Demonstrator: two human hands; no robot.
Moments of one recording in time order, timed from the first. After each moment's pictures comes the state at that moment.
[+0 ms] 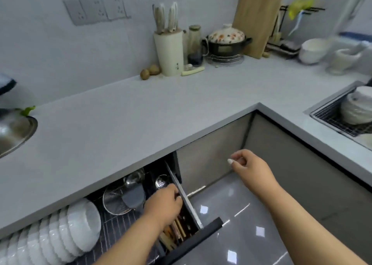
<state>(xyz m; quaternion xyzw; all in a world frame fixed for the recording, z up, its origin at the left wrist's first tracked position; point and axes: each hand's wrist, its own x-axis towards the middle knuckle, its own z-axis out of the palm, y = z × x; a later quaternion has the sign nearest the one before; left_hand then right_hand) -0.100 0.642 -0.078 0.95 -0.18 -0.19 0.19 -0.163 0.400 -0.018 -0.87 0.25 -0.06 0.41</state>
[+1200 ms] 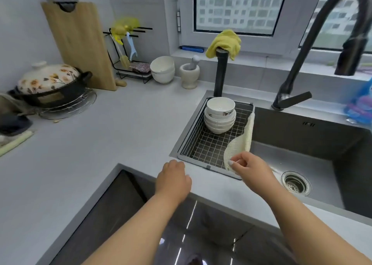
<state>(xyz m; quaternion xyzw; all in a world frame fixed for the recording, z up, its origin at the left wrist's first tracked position) -0.044 0.111 -0.058 0.85 -0.51 -0.11 0.11 -0.234 0.014 -0.009 -0.74 0.52 -0.15 0.39</state>
